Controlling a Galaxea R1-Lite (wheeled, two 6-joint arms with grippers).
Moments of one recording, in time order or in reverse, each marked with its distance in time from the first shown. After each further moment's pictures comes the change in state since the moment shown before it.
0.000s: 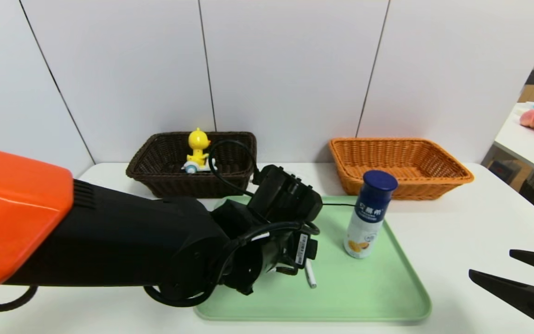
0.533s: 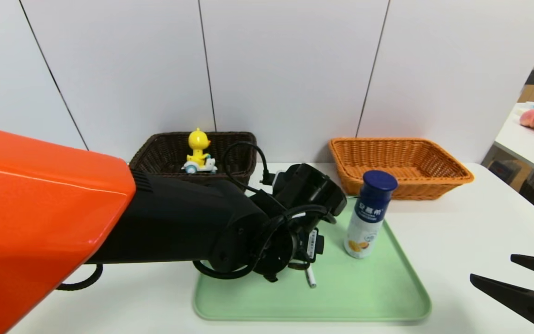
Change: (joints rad) left arm -0.013 0.108 -0.225 0.250 0.056 -0.113; right arm 0.000 -0.012 0.018 0.000 -0.001 0.018
